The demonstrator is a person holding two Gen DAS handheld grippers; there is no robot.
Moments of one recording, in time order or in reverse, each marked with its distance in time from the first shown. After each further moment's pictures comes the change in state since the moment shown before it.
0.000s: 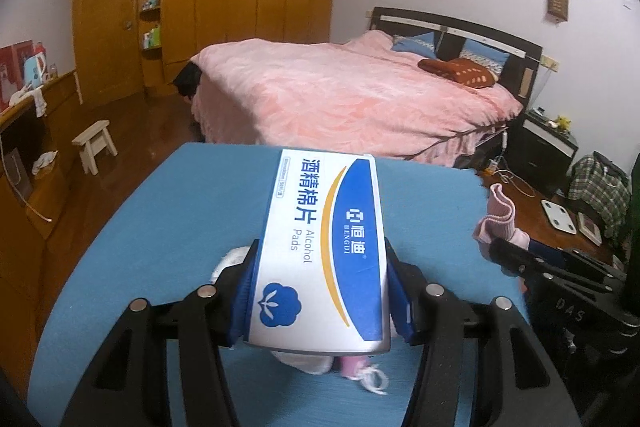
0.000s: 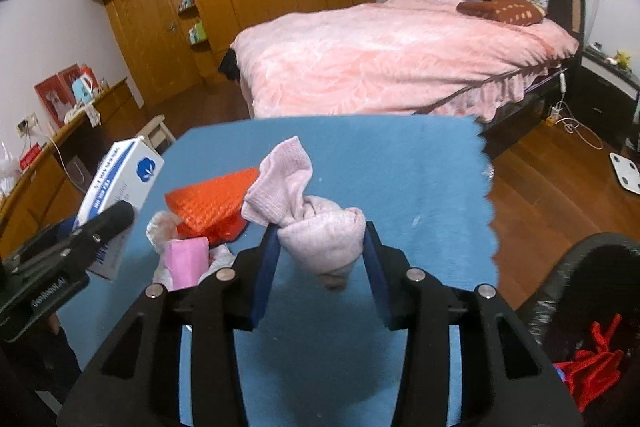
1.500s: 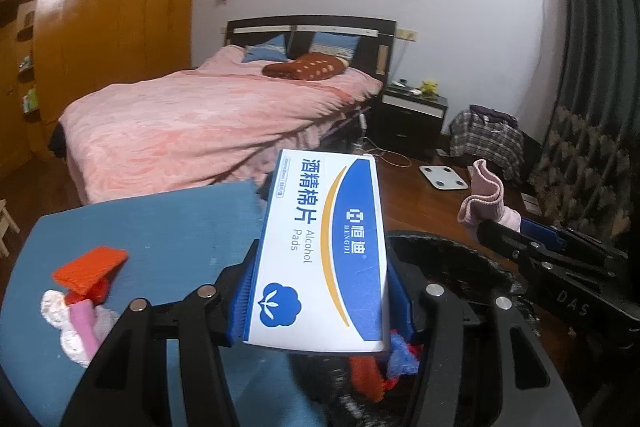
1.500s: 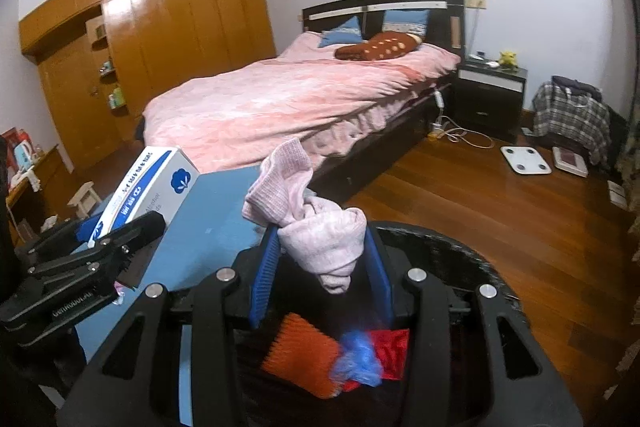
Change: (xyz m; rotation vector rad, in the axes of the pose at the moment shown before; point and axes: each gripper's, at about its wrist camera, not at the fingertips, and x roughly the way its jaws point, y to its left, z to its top) left arm -0.059 -0.250 -0.008 0.272 -0.031 -0.391; right arm -0.203 -0.177 -0.051 0.149 -0.179 -0.306
